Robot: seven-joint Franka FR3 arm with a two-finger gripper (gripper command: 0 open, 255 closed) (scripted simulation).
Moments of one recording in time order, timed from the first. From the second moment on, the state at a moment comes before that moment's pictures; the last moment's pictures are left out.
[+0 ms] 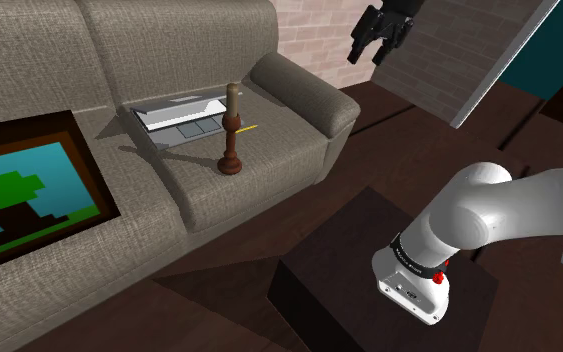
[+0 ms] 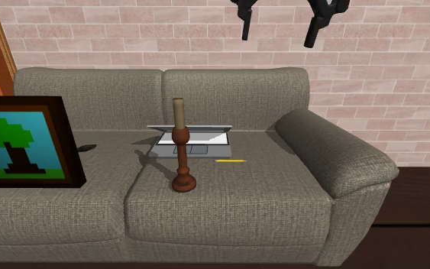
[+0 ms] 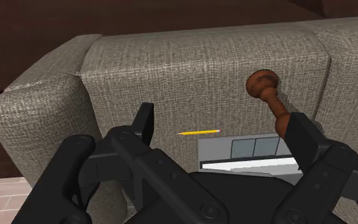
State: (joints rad) arm -0.01 -0.77 -0.04 -2.27 0.07 1.67 0.12
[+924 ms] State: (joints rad) arm 0.07 -0.20 0.10 -1.88 -0.06 1.63 0.06
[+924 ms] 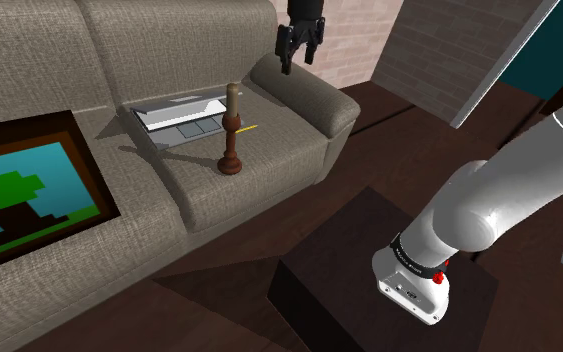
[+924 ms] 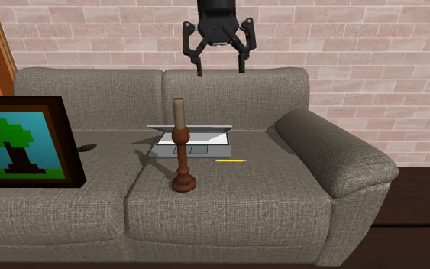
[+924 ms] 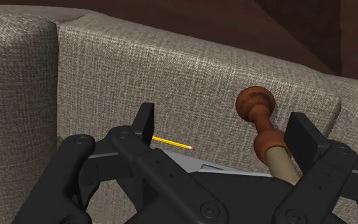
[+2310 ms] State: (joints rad) arm 0.29 0.63 0.20 -1.18 -0.37 1.37 -0.05
